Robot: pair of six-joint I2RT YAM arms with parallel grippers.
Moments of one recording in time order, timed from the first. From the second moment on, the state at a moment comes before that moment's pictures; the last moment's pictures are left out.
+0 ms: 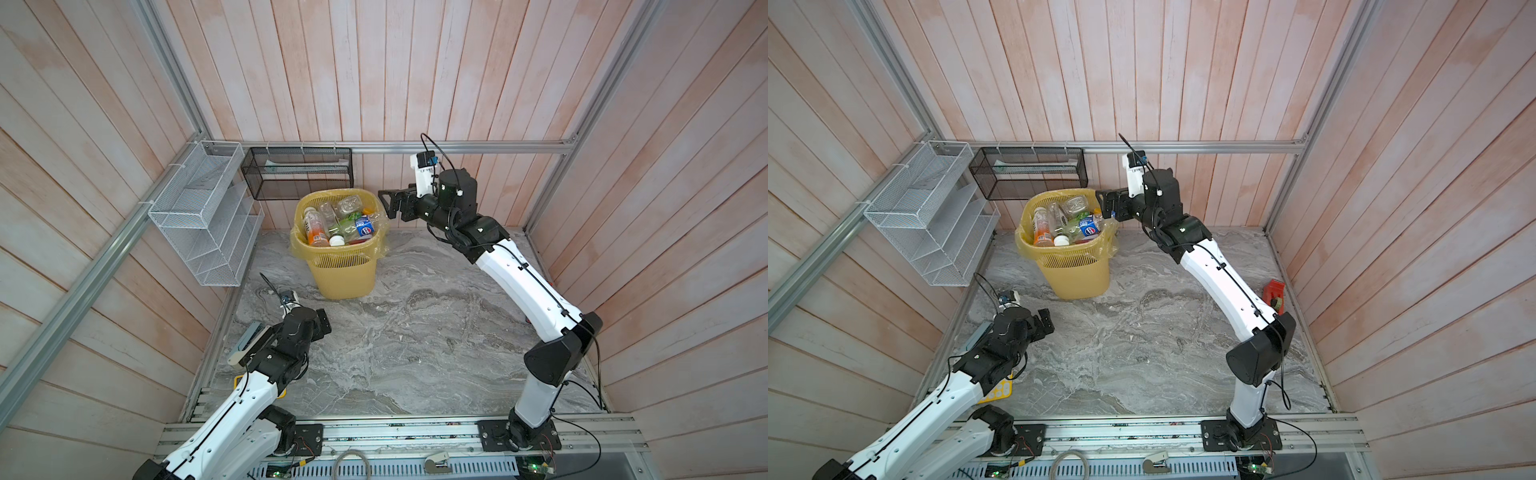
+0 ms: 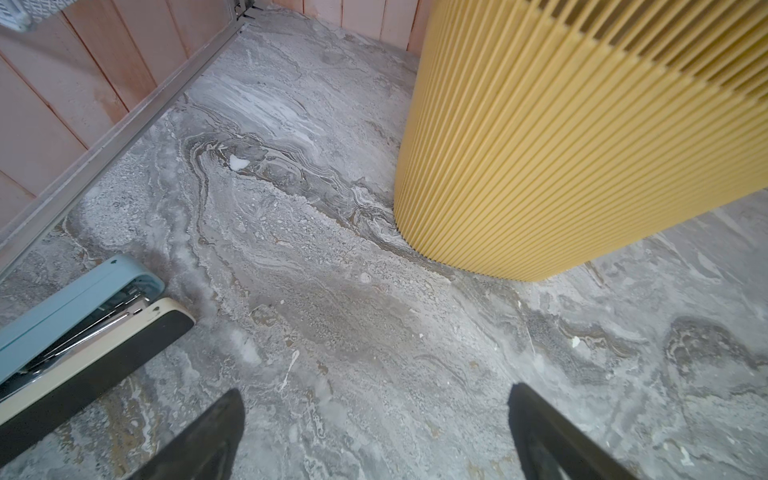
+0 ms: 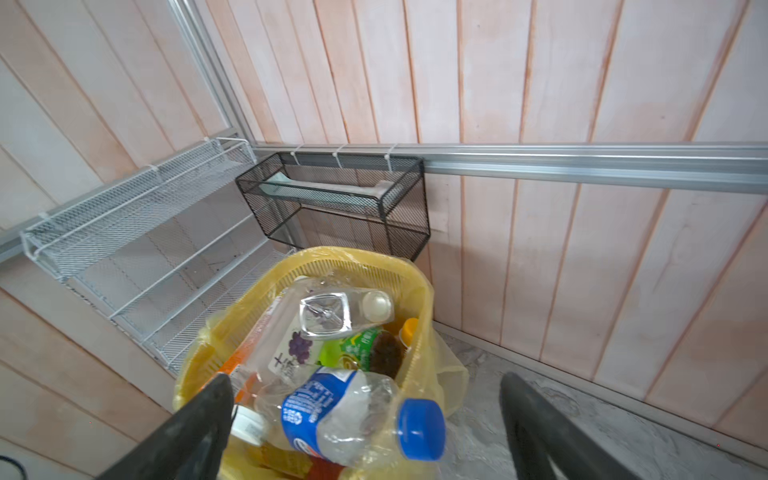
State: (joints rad) left arm -0.41 0.84 0.52 -0.36 -0.42 -0.53; right arm 0.63 1.81 2.03 -0.37 -0.06 0.24
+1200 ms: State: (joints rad) left arm -0.38 0.89 0.46 -0.14 -0.63 -0.38; right arm 0.06 1.05 0.26 0.49 0.16 0.01
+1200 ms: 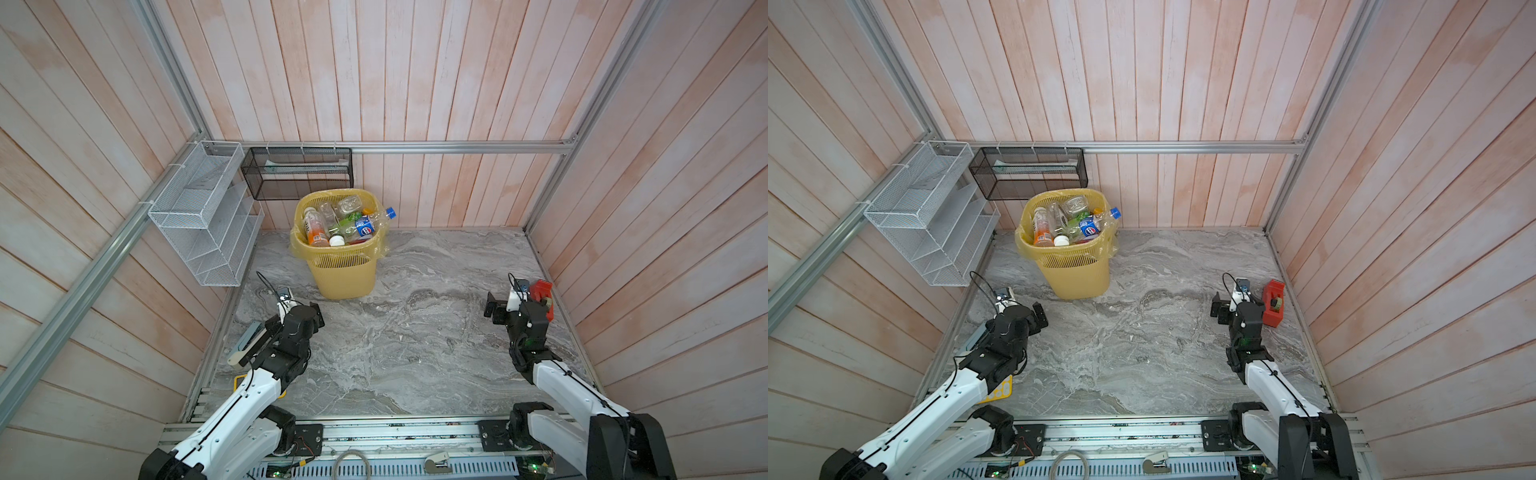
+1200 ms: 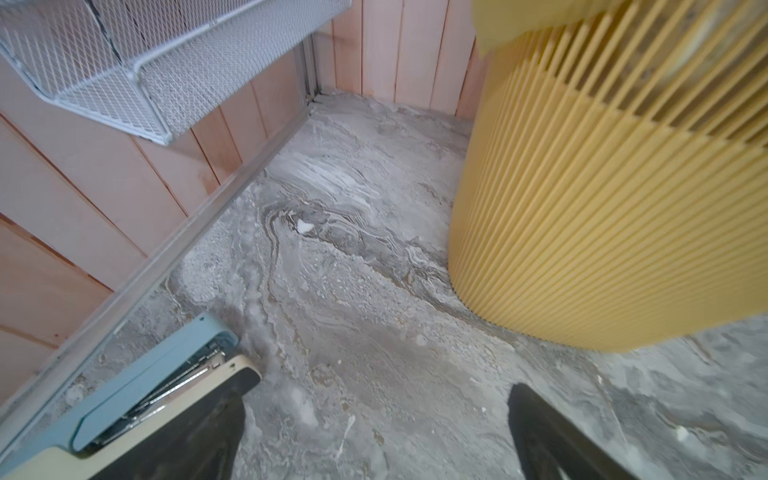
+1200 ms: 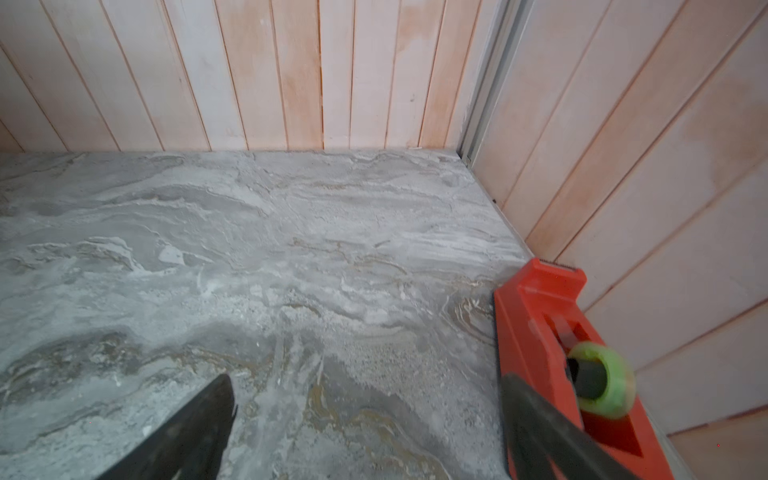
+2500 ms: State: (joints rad) left arm 0.01 1.54 0.27 1.12 -0.16 -0.06; right arm 0.01 1.53 0.22 1.16 0.02 0.03
